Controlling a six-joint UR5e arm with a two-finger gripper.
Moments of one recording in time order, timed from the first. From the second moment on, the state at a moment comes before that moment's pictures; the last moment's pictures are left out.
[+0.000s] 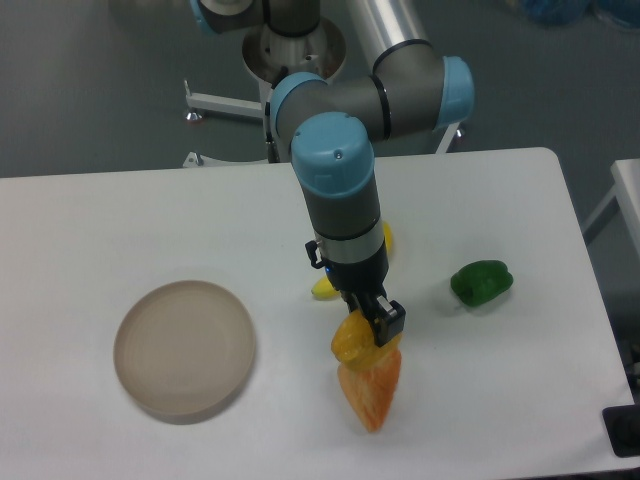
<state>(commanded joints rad) 2.12 -2.08 -1.17 -1.16 1.68 1.26</state>
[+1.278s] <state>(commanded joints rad) 1.92 -2.04 -1.19 -1.16 1.68 0.68</state>
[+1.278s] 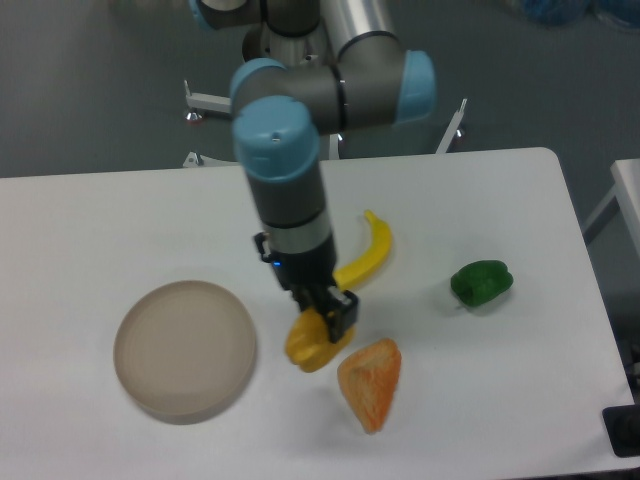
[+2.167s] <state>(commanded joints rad) 1.81 -2.06 -1.32 -1.15 1.60 0.27</state>
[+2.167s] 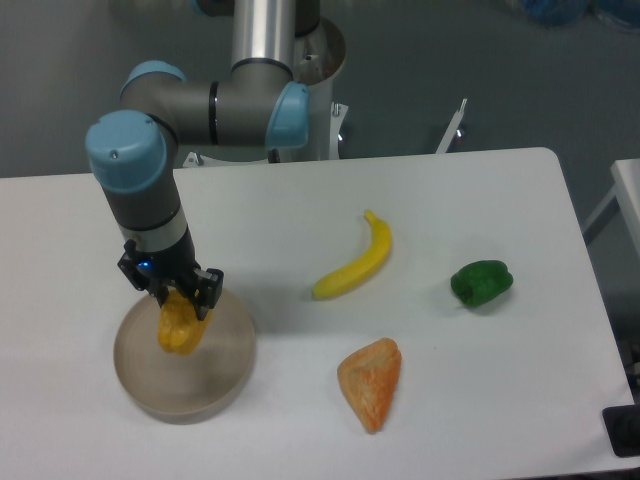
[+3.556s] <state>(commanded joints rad) 1.80 -2.13 -1.34 -1.13 1.60 0.25</state>
